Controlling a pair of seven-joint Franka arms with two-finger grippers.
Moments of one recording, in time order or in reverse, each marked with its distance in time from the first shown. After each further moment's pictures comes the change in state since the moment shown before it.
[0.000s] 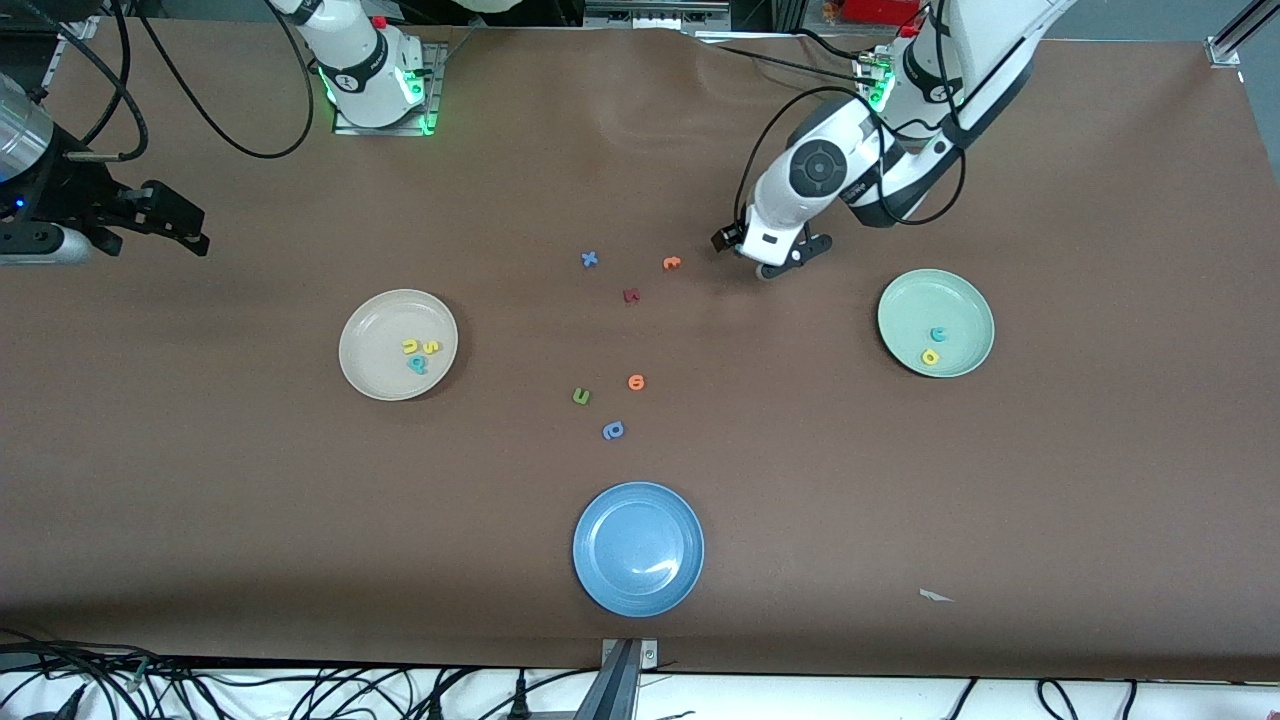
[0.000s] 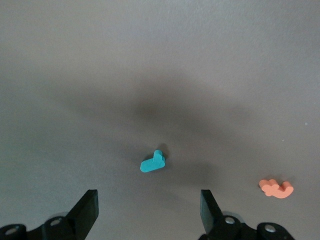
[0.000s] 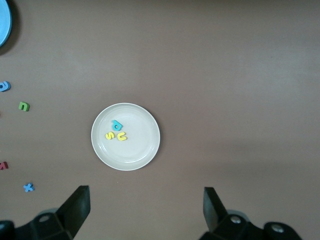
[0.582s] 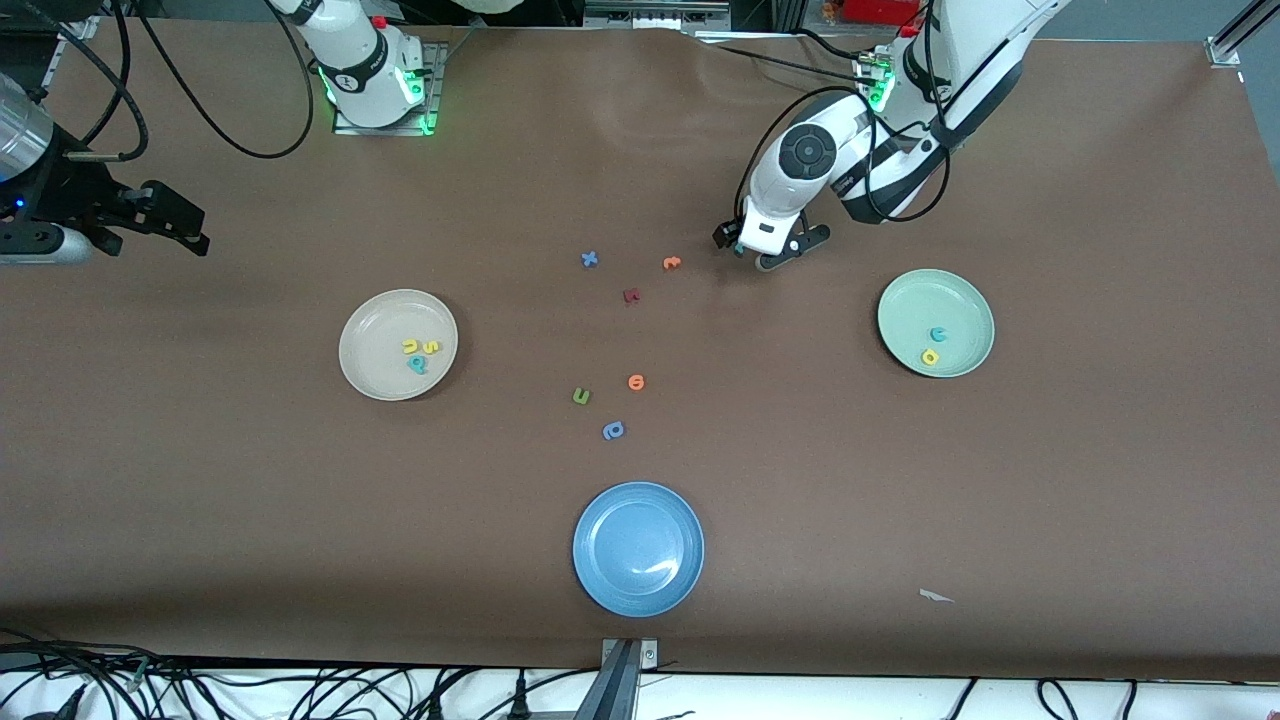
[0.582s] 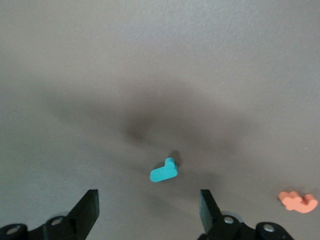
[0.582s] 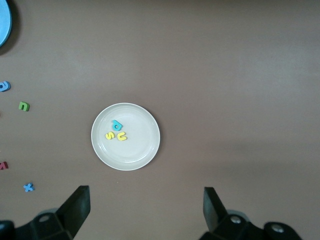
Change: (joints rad) left arm -0.005 0.009 0.018 -0.044 0.090 0.074 -0.087; right arm 0.000 0.000 0.000 0.000 0.000 0.000 0.000
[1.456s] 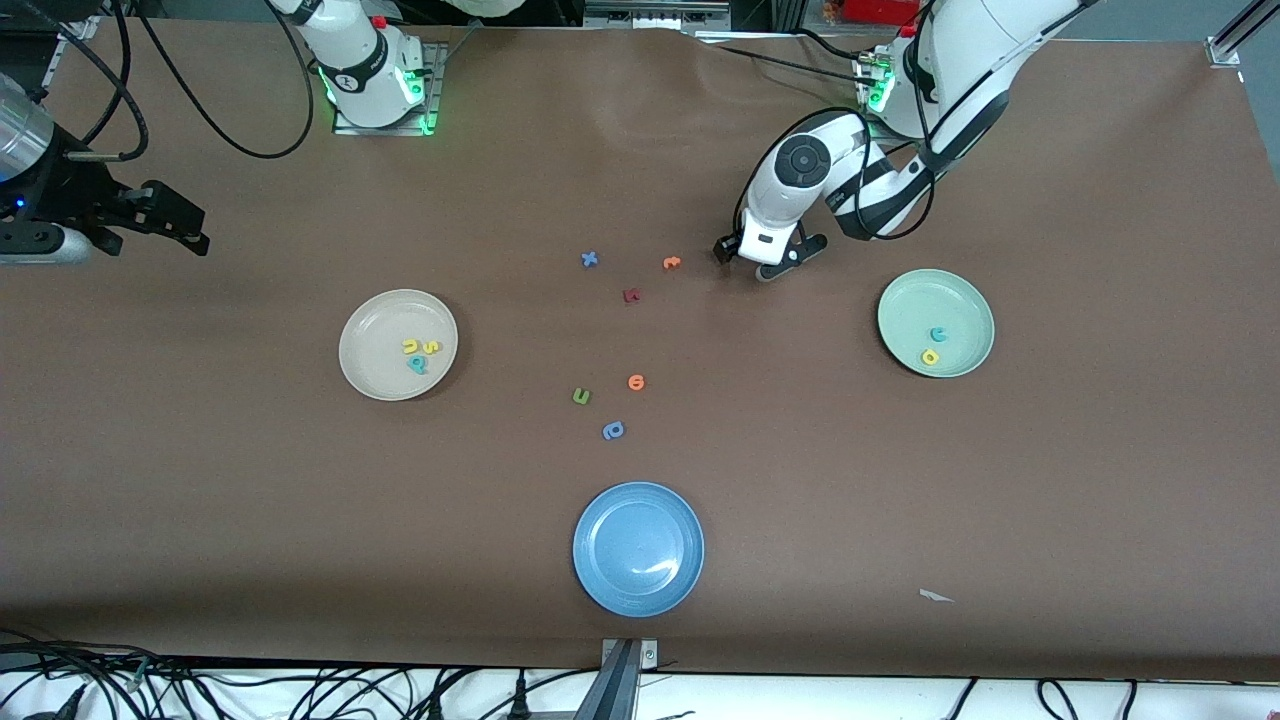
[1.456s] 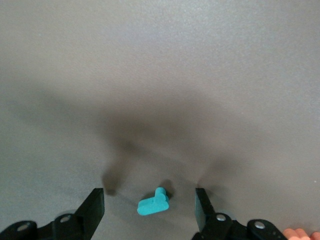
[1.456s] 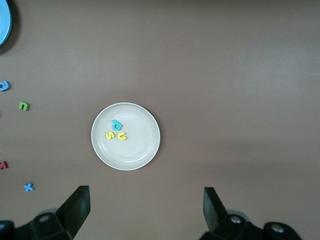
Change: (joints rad) left arm -0.095 0.067 0.111 0.020 0.149 0.068 -0.132; right arm 0.000 0.000 0.000 0.000 0.000 -0.001 0.000
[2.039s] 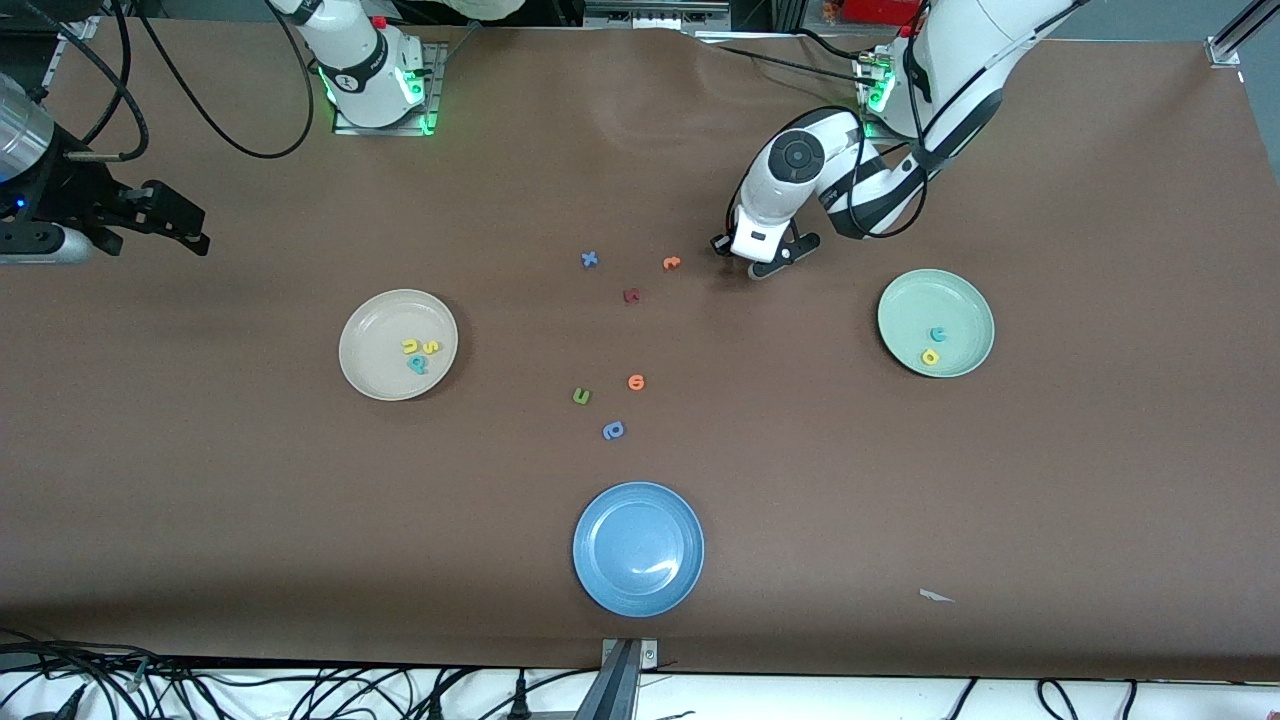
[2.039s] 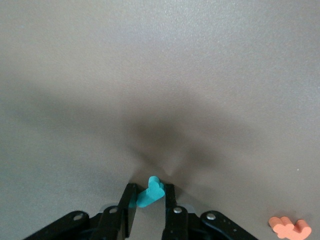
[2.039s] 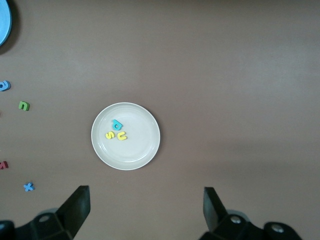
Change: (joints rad) left arm -0.016 0.002 -0.001 0.010 0.000 0.010 -0.005; right arm 0.000 0.000 0.000 0.000 0.000 -0.001 0.000
